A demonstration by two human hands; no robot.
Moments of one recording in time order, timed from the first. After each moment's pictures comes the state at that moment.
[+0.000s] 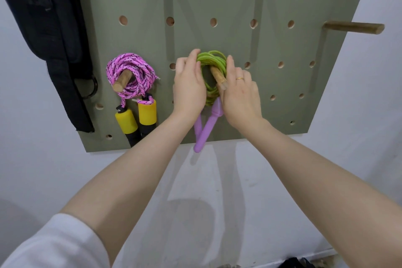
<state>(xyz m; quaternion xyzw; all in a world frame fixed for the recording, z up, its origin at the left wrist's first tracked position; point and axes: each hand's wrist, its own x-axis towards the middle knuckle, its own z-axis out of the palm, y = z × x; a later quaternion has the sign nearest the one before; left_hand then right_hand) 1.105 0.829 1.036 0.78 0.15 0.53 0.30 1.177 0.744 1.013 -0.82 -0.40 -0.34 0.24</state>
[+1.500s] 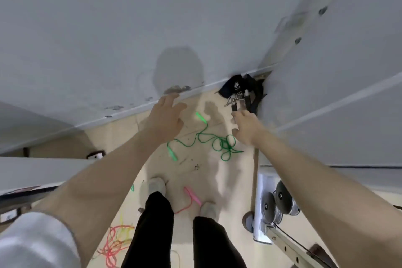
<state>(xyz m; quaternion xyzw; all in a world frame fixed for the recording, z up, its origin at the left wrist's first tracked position) 0.983 0.564 0.581 0.98 0.10 -0.10 0.17 1.093 0.351 0.560 -0.90 -0.24 0.35 0.05</state>
